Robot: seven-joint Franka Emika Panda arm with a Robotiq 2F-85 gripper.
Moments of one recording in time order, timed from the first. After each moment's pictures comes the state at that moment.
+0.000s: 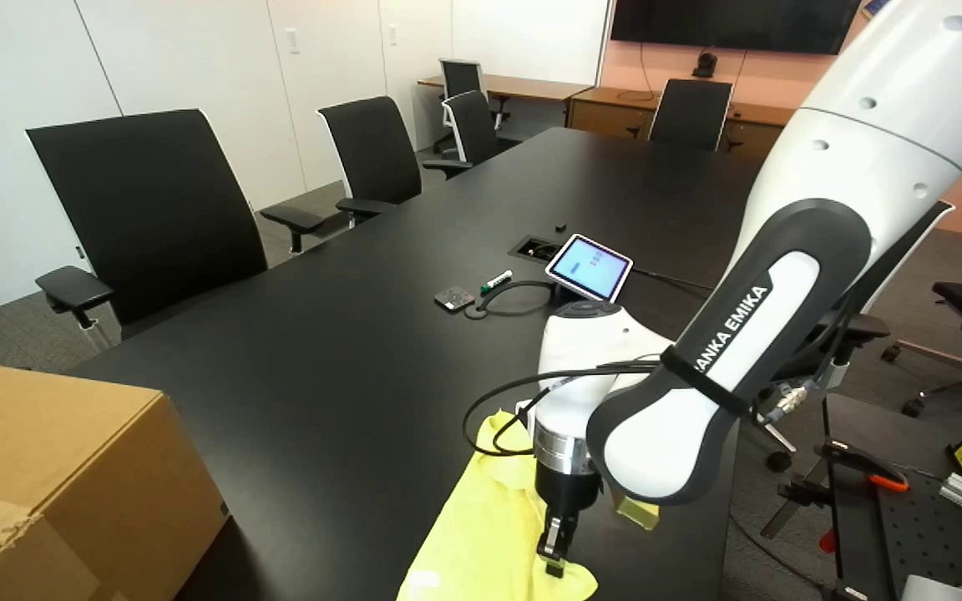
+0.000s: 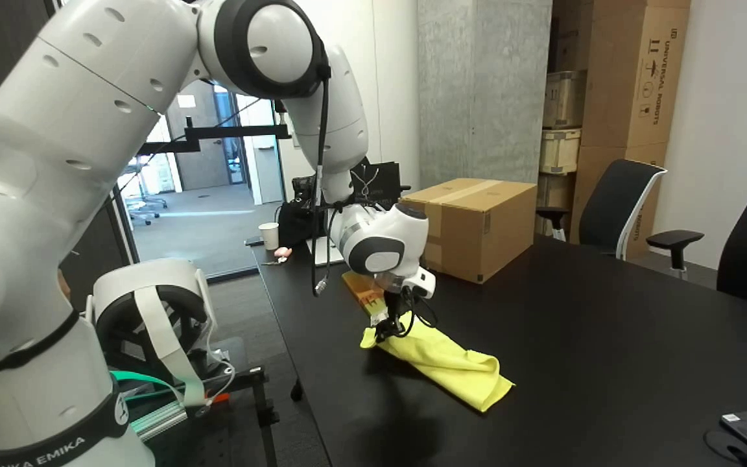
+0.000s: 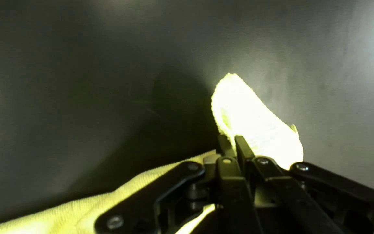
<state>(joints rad) 0.08 0.71 0.27 -2.10 0.24 2.73 -0.08</state>
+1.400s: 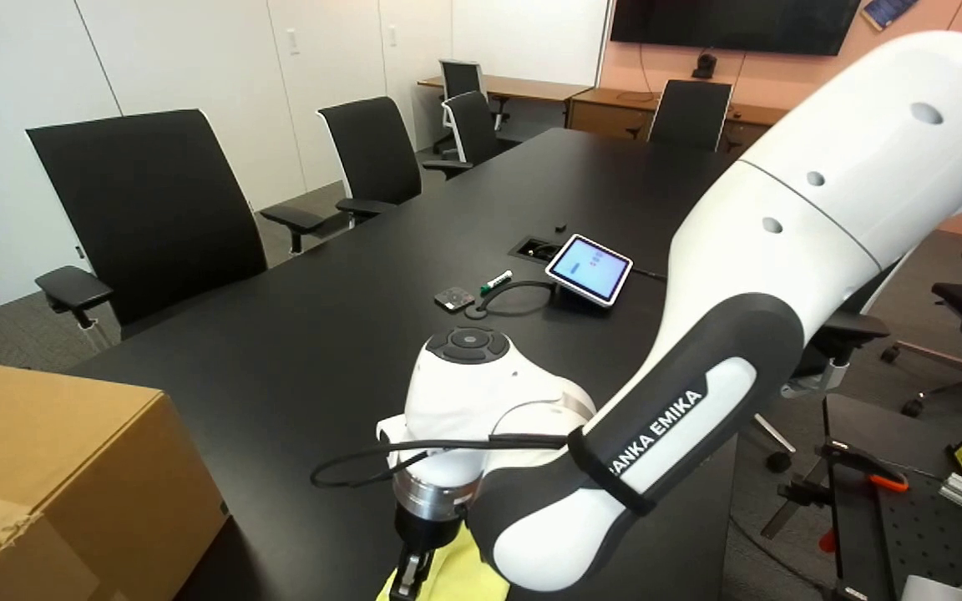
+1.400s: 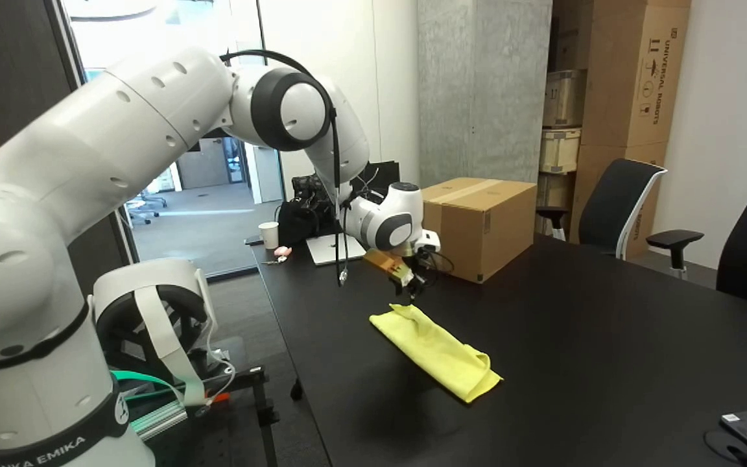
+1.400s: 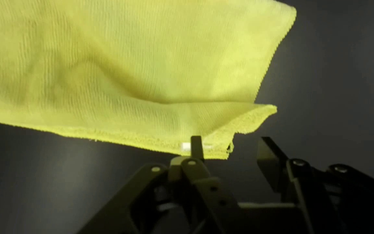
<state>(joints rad) 0.34 0.94 0.16 -1.60 0.04 2.72 0.01</state>
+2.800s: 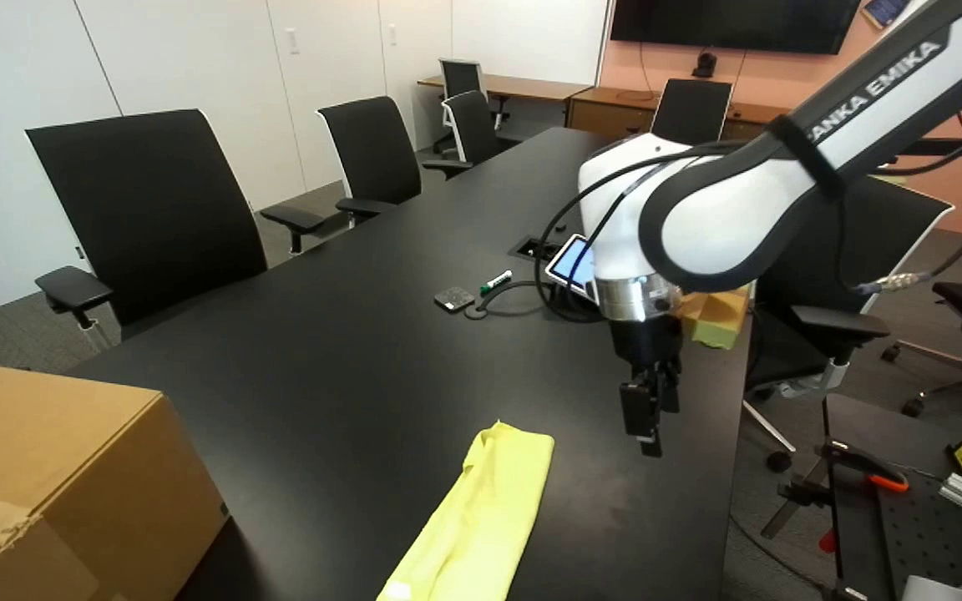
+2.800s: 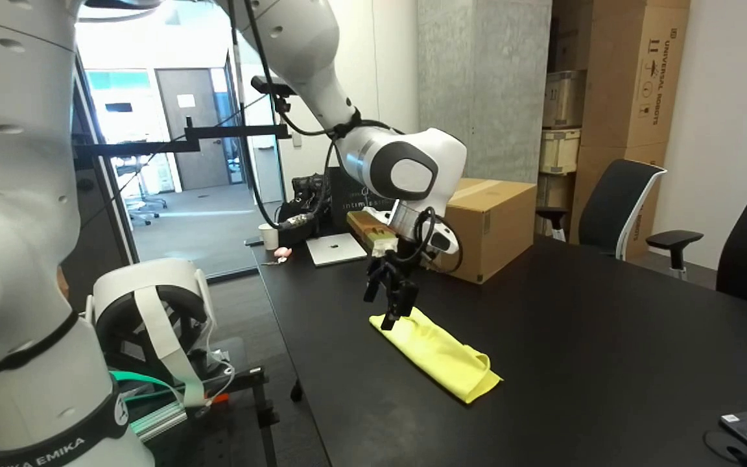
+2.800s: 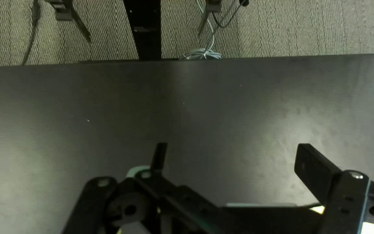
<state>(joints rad) 0.07 0.27 0.07 -2.22 0.13 2.11 0.05</state>
